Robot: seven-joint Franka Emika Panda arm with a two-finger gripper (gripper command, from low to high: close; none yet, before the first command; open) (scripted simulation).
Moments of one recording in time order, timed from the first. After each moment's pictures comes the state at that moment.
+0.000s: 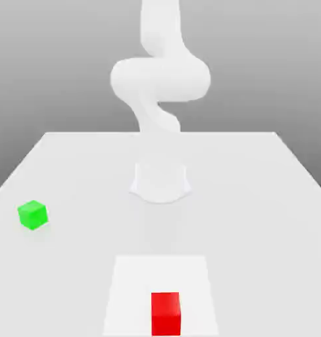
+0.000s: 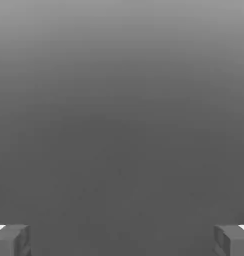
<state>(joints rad) 0.00 -0.71 0.00 -2.32 0.00 2.34 0.80</state>
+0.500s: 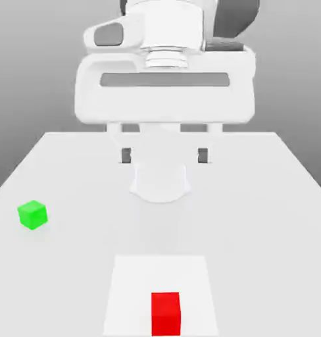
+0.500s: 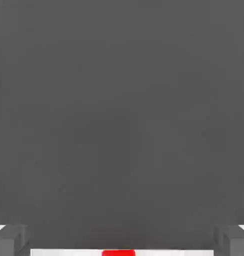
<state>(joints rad) 0.00 -0.16 0.01 -2.42 0.00 2.55 0.79</state>
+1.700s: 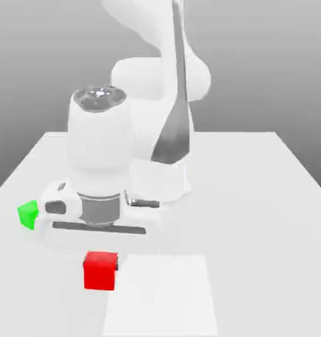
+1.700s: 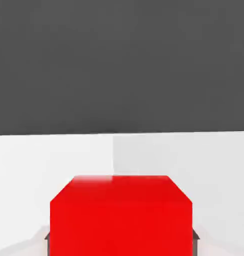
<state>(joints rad) -0.18 0.06 -0.16 -2.56 -0.18 2.66 0.66</state>
